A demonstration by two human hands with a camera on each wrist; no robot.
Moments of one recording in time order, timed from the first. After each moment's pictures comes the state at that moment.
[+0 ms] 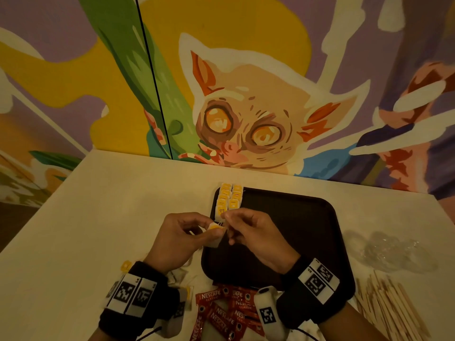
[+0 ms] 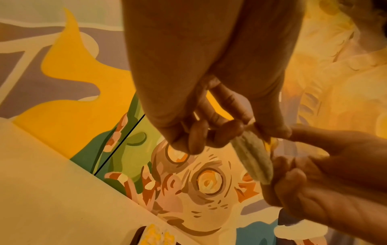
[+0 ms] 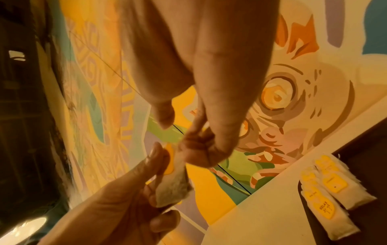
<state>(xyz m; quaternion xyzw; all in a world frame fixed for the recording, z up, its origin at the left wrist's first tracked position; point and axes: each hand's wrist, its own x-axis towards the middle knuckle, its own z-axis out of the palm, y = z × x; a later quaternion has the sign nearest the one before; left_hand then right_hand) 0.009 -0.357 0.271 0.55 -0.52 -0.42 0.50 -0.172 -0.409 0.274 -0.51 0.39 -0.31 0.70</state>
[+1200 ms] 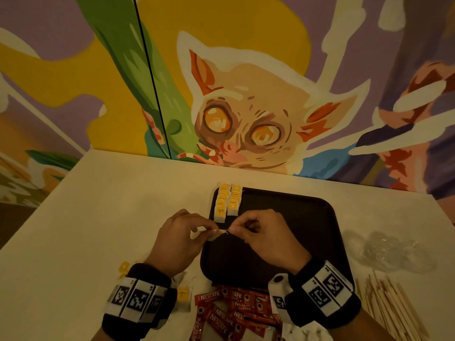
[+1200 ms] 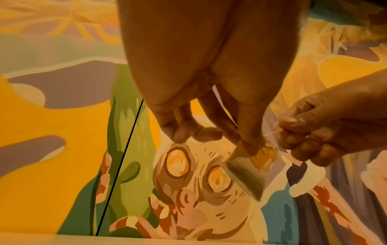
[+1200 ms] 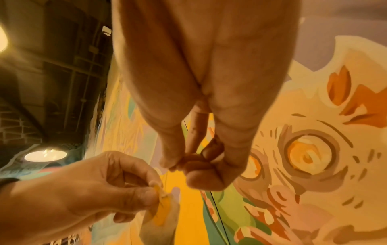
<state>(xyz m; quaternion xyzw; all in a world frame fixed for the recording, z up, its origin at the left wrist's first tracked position) 0.012 -0.362 0.266 0.63 -0.69 -0.18 0.31 -0.192 -0.414 0.290 -0.76 0.45 -0.21 0.42</state>
